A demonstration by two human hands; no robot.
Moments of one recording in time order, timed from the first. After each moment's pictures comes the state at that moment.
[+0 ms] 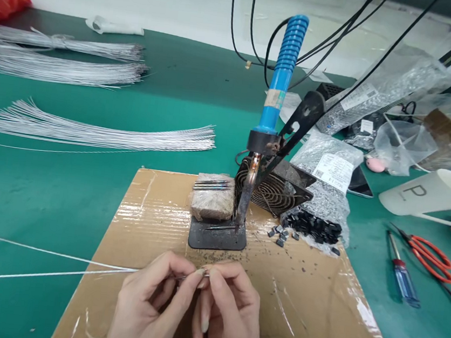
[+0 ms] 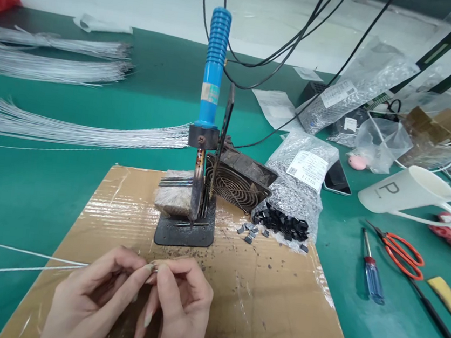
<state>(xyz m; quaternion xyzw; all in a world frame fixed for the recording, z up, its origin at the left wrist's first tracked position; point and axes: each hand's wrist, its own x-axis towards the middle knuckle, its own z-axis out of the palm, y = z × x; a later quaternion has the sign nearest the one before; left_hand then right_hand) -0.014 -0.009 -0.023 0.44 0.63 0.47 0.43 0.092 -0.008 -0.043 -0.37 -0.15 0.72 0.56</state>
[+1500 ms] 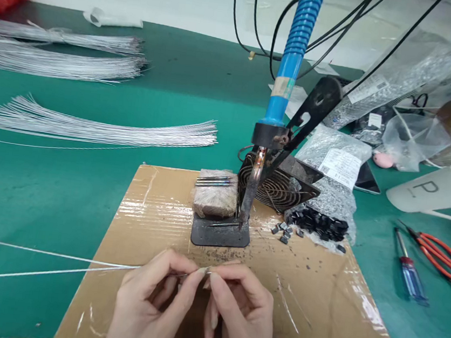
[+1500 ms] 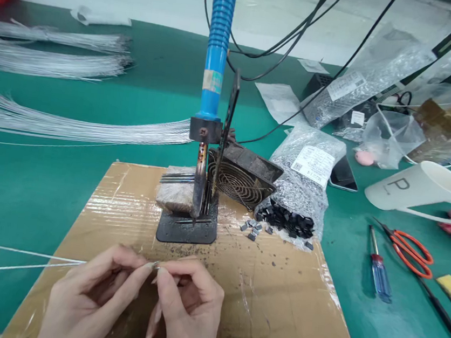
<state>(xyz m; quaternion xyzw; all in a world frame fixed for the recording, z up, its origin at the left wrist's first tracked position) -0.016 -0.010 -0.023 0.46 0.65 0.47 0.38 0.104 -0.009 -0.037 -0.45 -0.22 0.67 0.55</state>
